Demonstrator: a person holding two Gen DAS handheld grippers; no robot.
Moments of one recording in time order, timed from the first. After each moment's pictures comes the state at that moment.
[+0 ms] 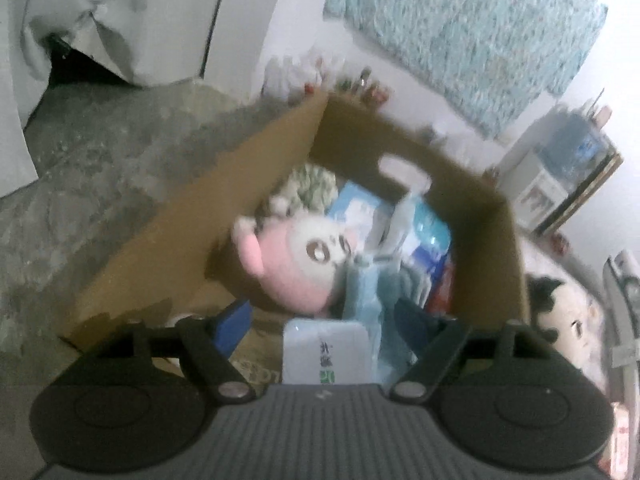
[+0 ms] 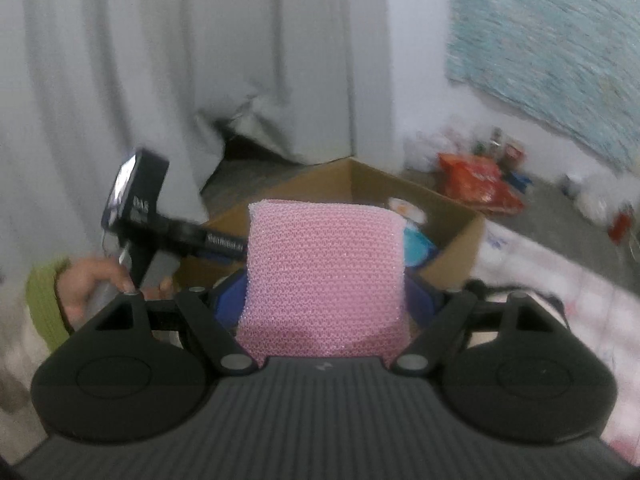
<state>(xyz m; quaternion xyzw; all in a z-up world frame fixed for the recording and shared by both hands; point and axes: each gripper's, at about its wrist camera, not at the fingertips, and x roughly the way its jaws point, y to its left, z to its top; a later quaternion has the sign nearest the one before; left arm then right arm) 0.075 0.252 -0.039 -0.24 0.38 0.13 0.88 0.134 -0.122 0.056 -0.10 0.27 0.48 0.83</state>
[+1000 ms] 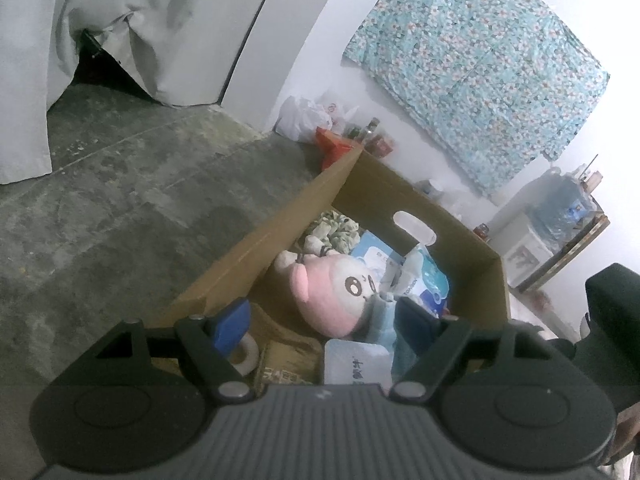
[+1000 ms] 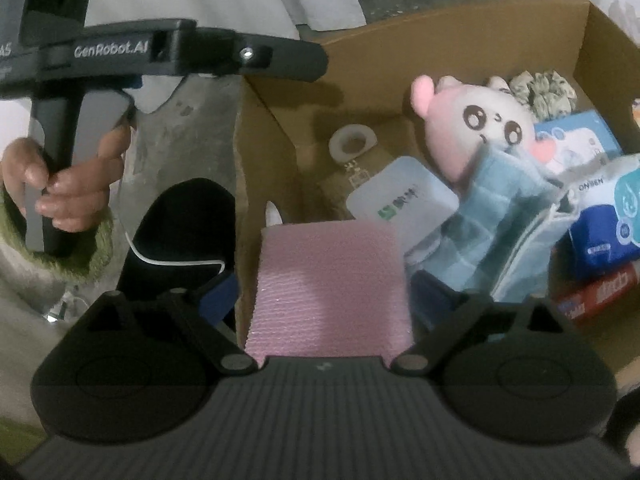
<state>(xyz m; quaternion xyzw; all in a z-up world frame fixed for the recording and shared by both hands) 0.023 0.289 -0.027 -0.29 0.31 0.15 0.89 0.177 0.064 -0.033 -0.26 0.49 0.62 0.55</state>
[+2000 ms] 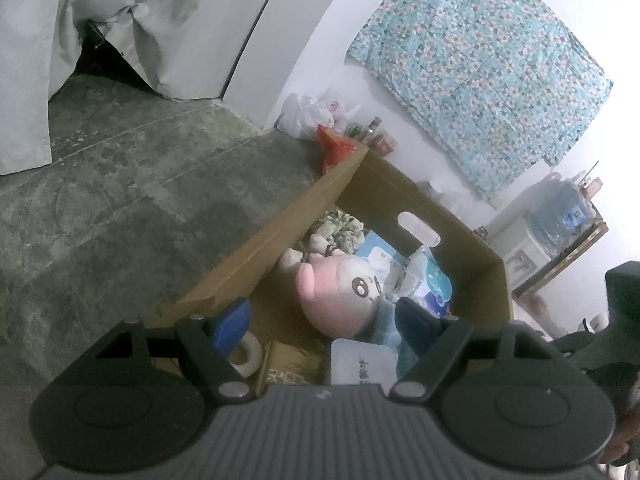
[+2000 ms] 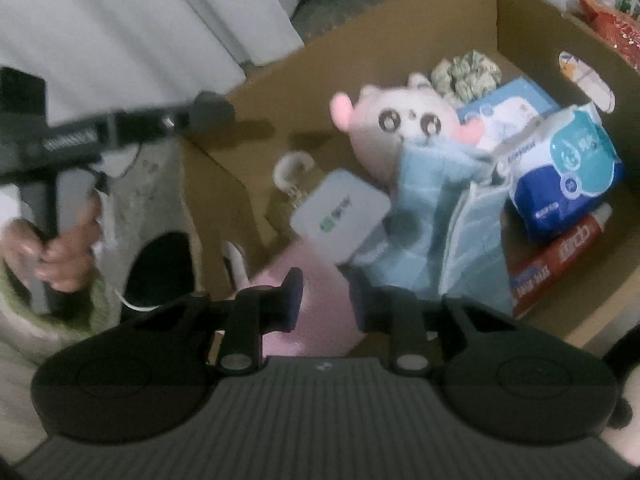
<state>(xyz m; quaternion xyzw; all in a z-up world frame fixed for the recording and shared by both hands) 0.026 0.291 -0.036 -0.30 0.31 0.14 0.89 0.207 0.041 -0.018 -0.18 0.52 0.56 0.62</state>
